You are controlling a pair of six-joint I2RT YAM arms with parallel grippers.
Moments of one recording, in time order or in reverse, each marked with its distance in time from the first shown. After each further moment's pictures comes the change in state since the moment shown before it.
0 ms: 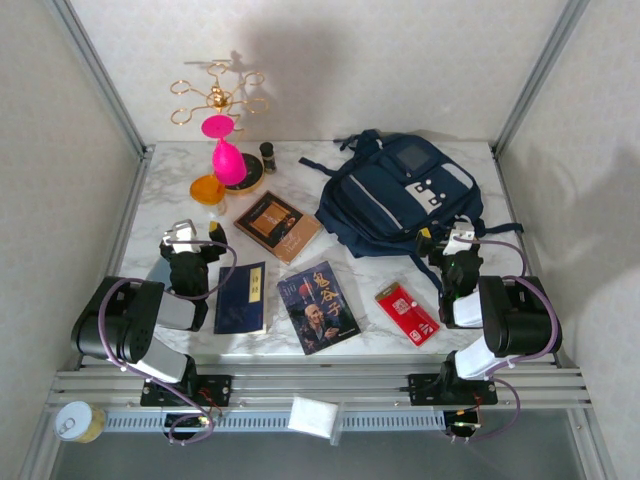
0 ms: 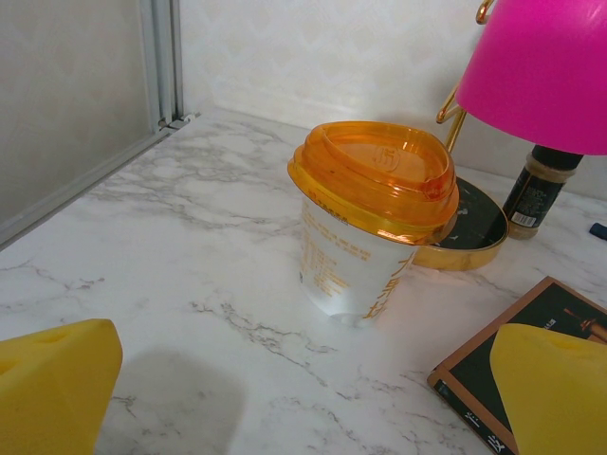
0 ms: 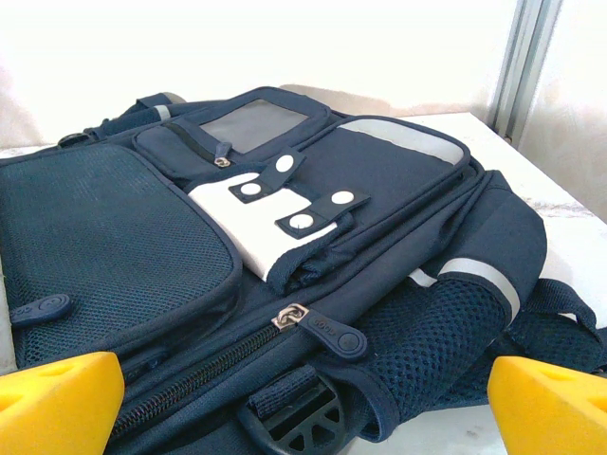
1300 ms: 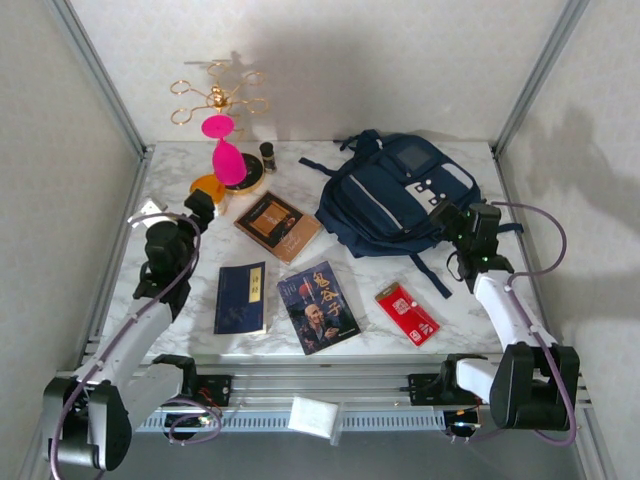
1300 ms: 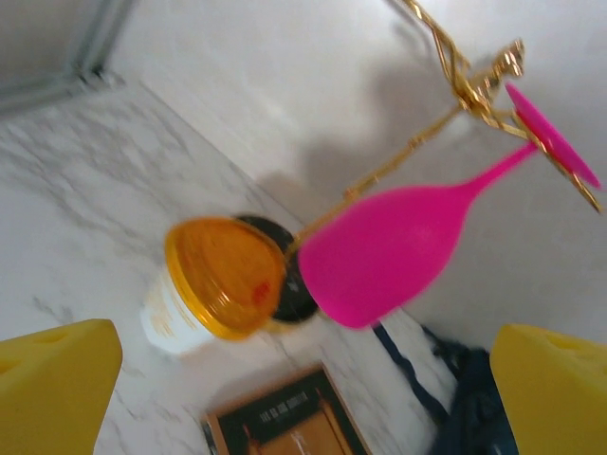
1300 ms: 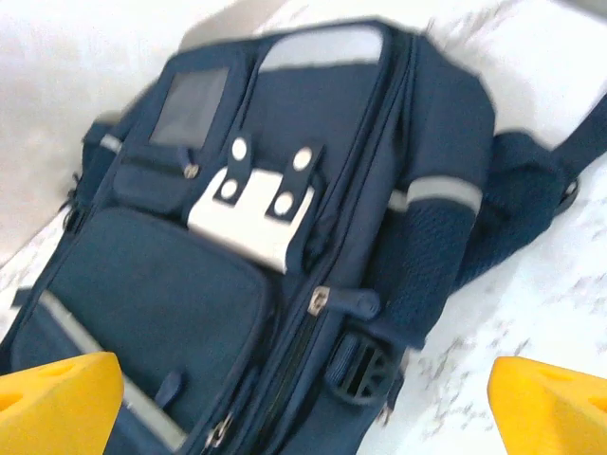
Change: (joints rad) left arm -0.016 -0.558 0.323 -0.931 0.107 -0.571; right arm -0.029 -0.393 0.503 -1.312 -0.018 0.588
